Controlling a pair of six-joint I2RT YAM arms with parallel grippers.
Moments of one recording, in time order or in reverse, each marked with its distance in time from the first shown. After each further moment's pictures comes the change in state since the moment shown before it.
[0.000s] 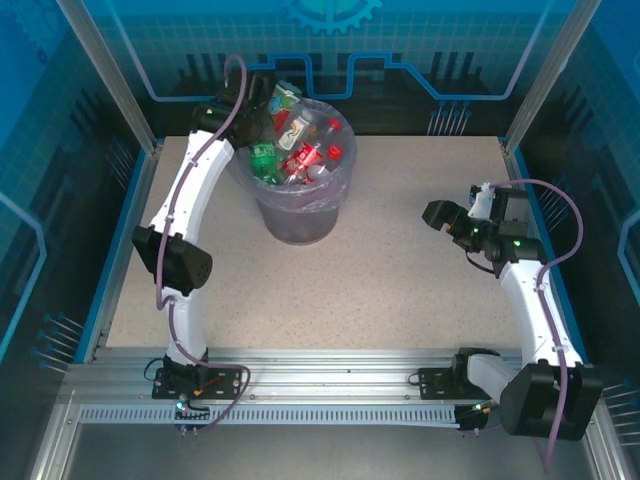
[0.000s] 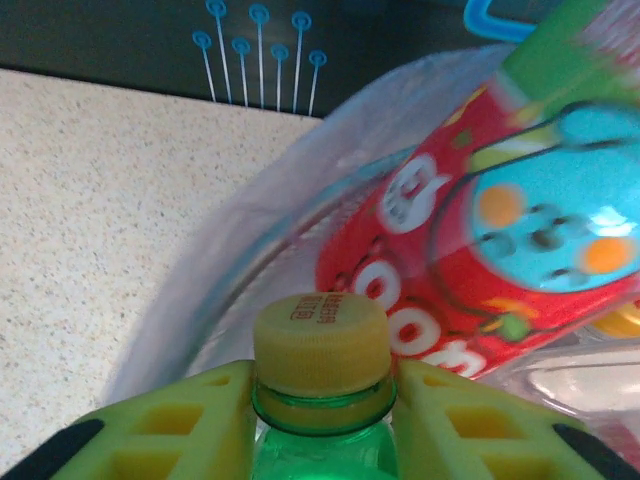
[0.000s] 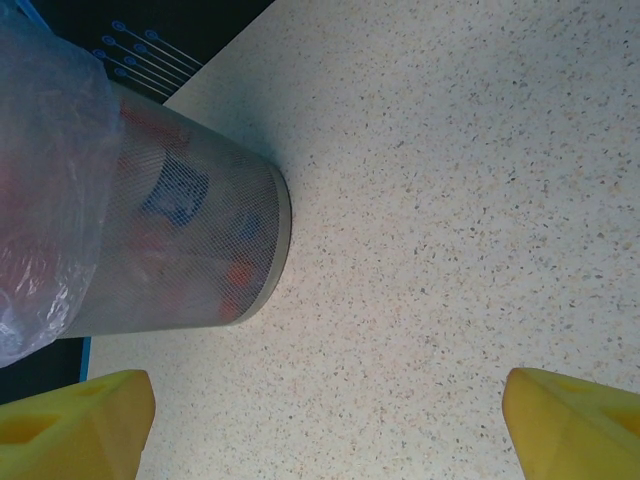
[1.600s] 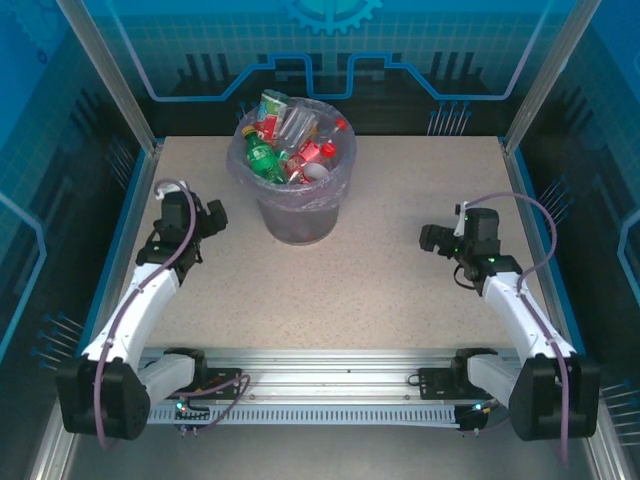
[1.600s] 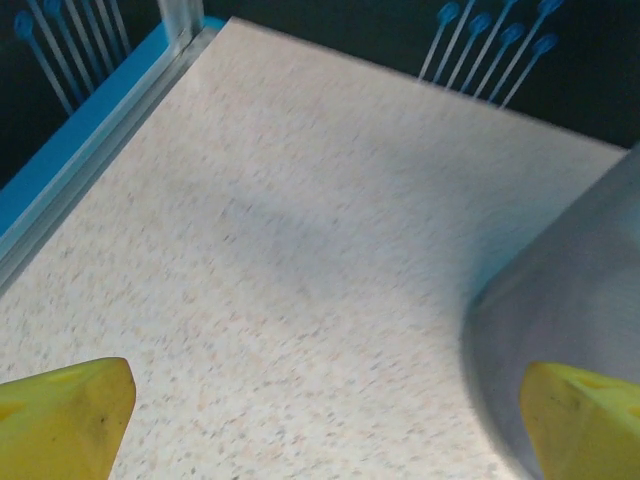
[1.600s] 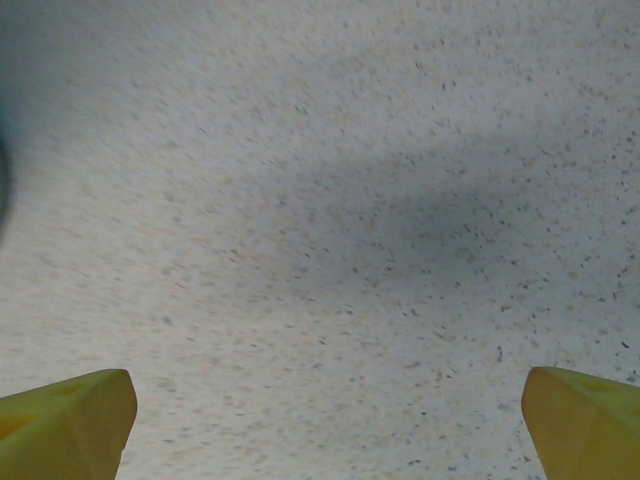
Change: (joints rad) left arm 0.230 -0.948 -1.551 0.780 -0.094 0.039; right arm 0.146 0.016 -0.251 0.241 0.547 -0.274
